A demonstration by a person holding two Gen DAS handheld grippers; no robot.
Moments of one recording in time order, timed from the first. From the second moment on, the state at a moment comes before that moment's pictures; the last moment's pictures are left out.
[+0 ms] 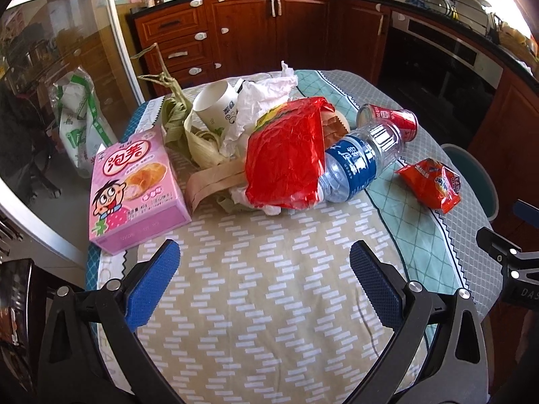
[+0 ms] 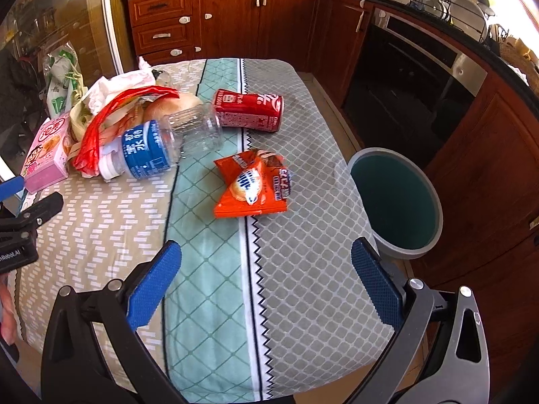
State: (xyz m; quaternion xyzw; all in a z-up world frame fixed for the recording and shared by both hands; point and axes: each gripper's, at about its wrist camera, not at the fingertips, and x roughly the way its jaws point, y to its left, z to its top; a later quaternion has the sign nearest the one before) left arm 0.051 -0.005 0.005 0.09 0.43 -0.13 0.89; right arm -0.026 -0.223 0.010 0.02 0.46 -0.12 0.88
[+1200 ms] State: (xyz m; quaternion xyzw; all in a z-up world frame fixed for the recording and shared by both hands) left arm 0.118 -0.037 0.010 0.08 0.44 -0.19 0.87; right arm 0.071 -0.258 -0.052 0.08 0.53 -0.03 0.85
